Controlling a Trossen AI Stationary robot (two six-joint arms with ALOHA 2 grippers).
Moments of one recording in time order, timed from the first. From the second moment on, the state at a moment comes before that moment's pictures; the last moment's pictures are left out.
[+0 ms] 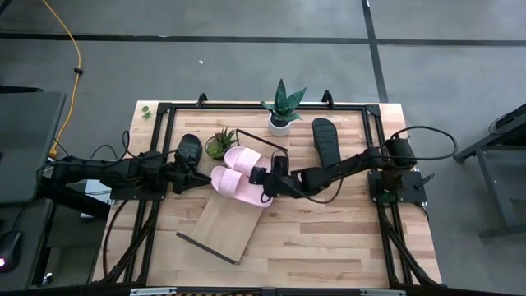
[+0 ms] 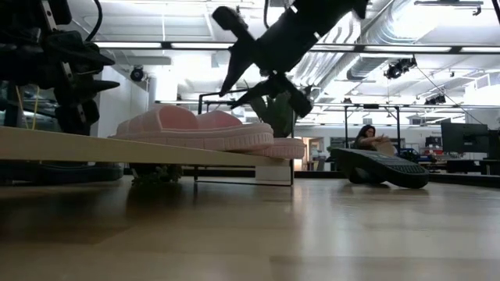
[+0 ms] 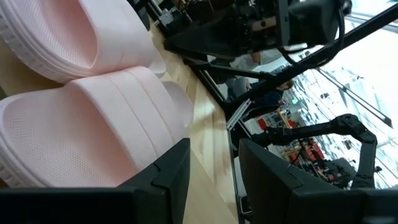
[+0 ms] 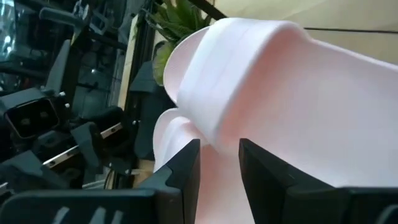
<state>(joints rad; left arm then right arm) 0.13 0.19 0.01 0.04 0.17 -0.92 0.20 1.88 1.26 -0.10 0.64 1.59</state>
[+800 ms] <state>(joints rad) 0.13 0.39 0.01 0.06 0.29 -0.95 0.44 1.84 1.26 -0.44 0.72 1.97</state>
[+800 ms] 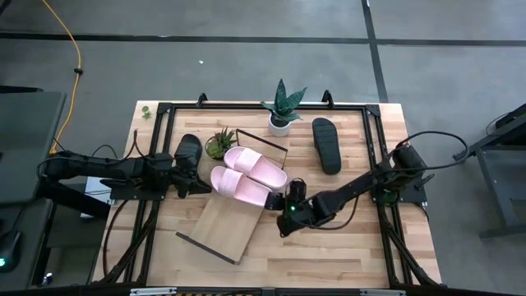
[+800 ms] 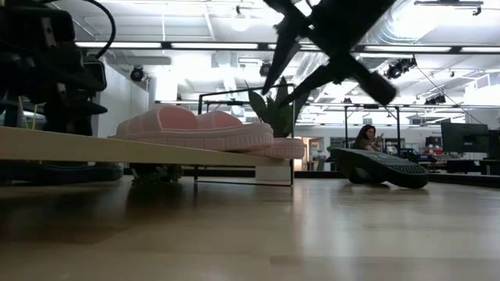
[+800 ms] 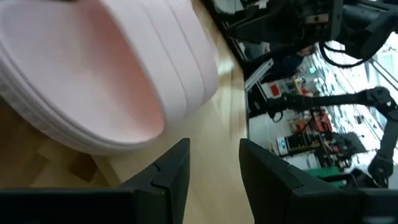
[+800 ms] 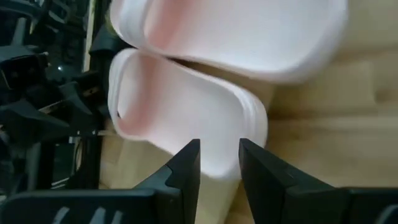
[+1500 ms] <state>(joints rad) 0.13 0.39 0.05 -0.07 0.31 -0.97 0.50 1.82 1.26 -0.53 0.68 2.09</state>
